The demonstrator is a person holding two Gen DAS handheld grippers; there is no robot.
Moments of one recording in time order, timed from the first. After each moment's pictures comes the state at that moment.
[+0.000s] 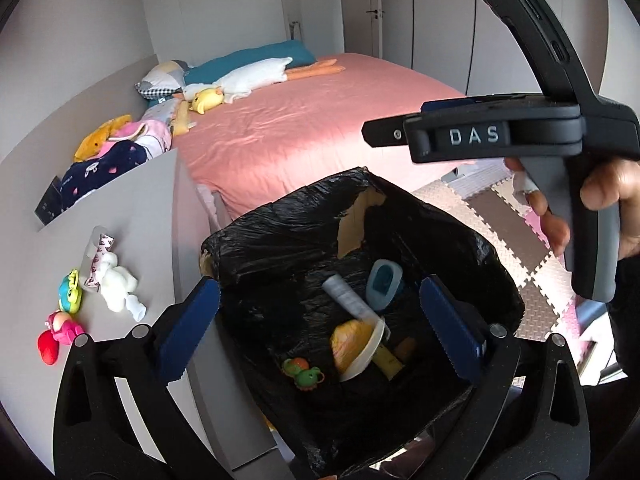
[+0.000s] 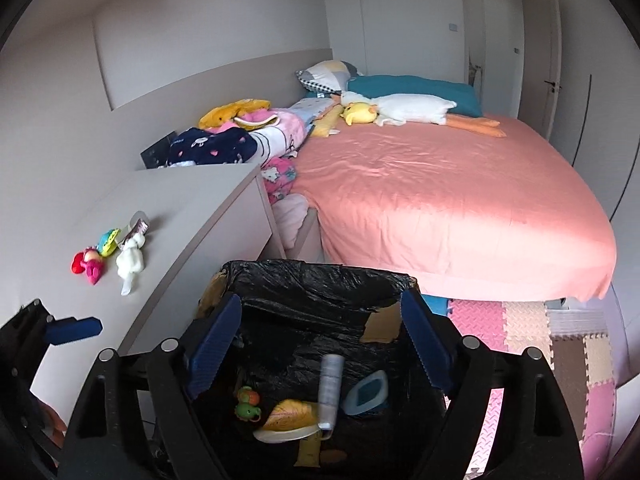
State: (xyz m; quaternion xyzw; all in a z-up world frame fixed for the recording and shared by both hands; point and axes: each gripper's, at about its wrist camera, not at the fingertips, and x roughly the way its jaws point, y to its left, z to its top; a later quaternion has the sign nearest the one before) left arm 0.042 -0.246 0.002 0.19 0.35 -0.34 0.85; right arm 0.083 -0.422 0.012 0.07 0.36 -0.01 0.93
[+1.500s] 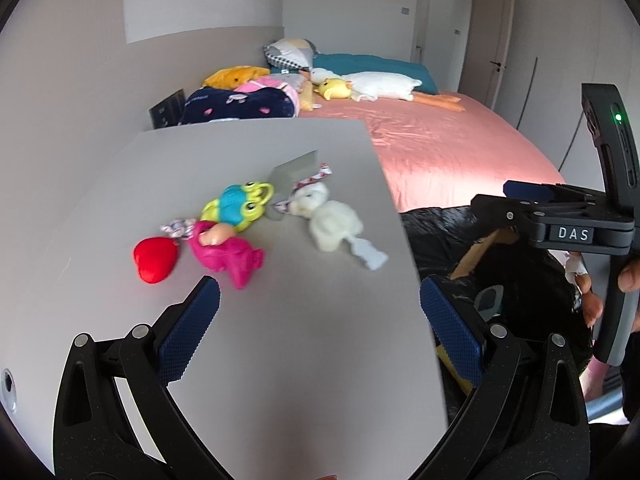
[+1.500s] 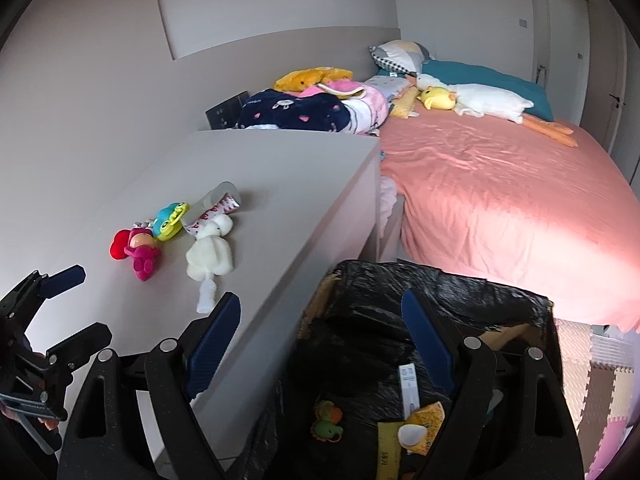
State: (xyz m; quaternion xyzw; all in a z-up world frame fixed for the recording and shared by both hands) left arm 0.119 -0.063 -0.008 0.06 0.36 -0.18 0.91; right arm 0.164 -0.280 -0.017 0.04 0.39 0.10 0.91
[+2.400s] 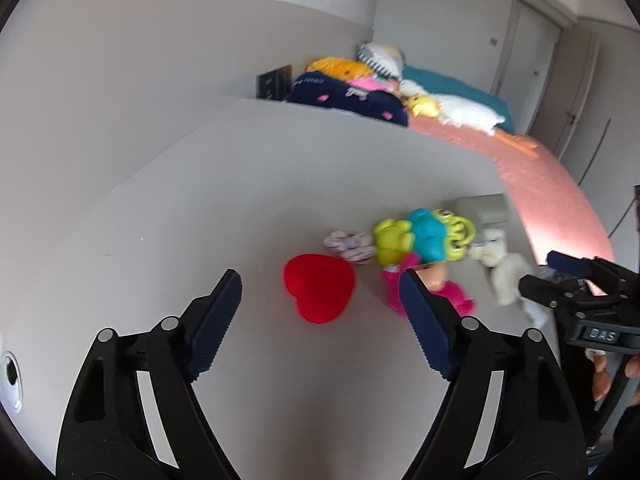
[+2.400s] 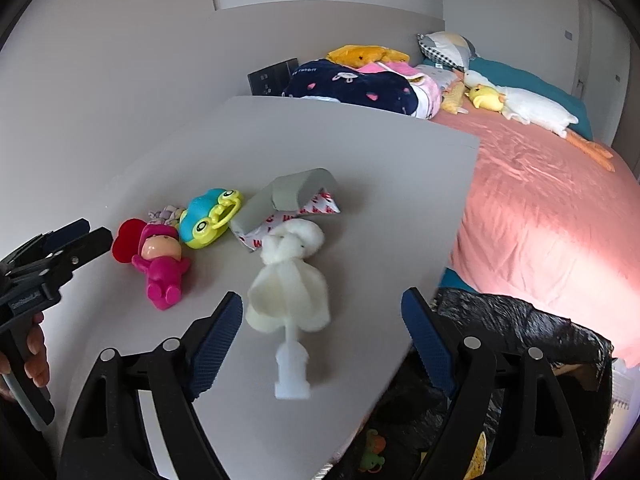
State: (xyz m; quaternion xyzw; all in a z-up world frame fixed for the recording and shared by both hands) left arm 0.189 0.049 -0.028 -0.02 0.38 -0.06 0.92; right arm 0.227 -0.177 -0.049 0.00 0.42 0.14 0.90
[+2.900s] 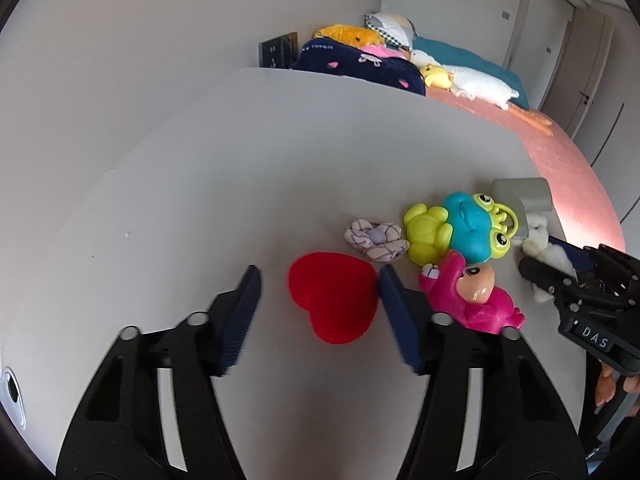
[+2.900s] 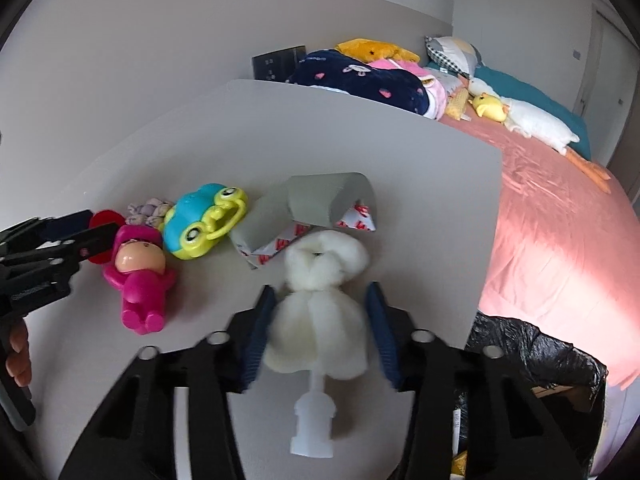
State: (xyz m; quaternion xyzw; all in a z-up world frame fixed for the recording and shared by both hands) left arm 0.216 0.047 -0.049 -0.01 0.43 -0.05 0.90; right arm 0.247 -0.147 -0.063 -0.05 0.42 0.13 0.89
